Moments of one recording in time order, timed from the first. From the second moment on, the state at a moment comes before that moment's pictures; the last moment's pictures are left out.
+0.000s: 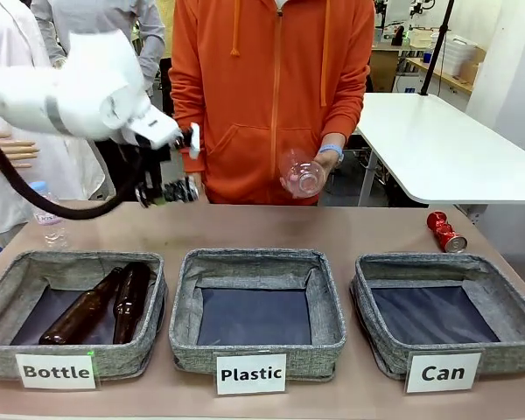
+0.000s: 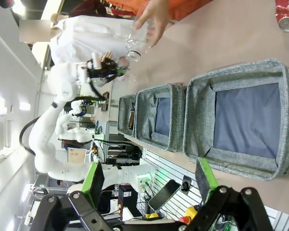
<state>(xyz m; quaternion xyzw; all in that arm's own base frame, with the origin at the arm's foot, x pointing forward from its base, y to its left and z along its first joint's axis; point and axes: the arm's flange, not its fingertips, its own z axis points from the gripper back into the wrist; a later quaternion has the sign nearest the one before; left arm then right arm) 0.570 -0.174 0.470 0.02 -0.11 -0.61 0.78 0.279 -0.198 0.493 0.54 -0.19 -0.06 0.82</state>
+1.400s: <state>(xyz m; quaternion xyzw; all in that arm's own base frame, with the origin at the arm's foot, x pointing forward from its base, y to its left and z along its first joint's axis) 0.326 -0.013 0.605 -0.15 -0.13 -0.57 0.80 0.279 -0.197 0.493 0.54 -0.19 -0.06 0.82</state>
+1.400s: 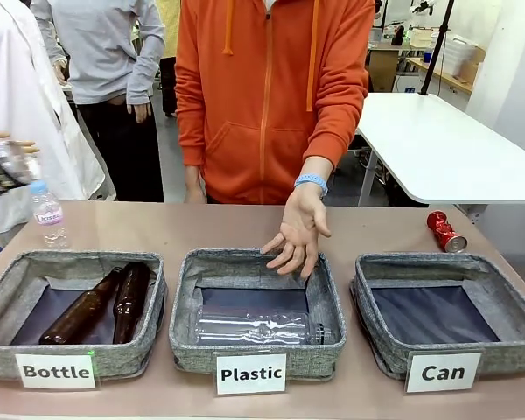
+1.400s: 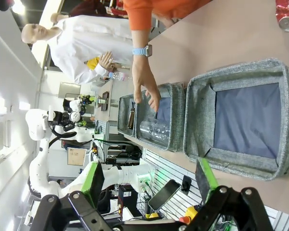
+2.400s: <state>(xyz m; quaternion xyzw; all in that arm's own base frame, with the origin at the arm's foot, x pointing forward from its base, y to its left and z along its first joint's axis) 0.367 -0.182 0.602 -0.17 -0.14 -0.54 0.81 0.279 -0.198 0.493 0.54 -0.19 -0.06 0.82</state>
